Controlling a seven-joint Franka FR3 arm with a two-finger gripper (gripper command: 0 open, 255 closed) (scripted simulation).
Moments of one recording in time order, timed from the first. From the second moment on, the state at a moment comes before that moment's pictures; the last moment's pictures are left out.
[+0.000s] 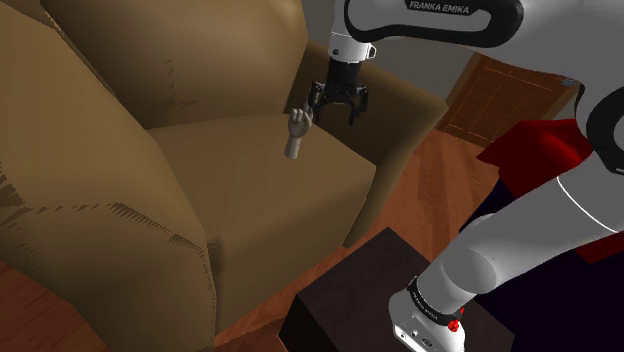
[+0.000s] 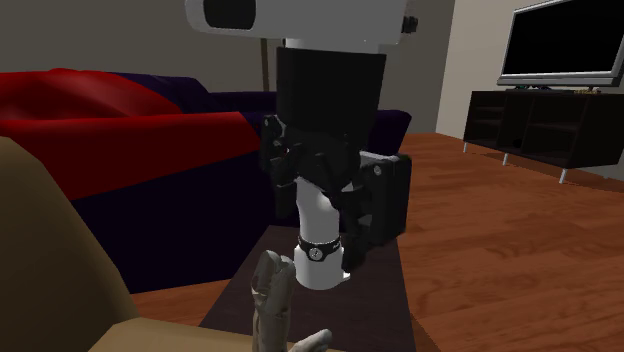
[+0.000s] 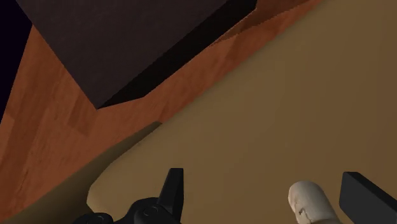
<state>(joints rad) -0.06 -0.24 0.22 -1.96 -0.02 1.60 0.80</state>
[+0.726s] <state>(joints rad) -0.04 0.07 0.28 -1.62 -0.09 1.59 1.12</state>
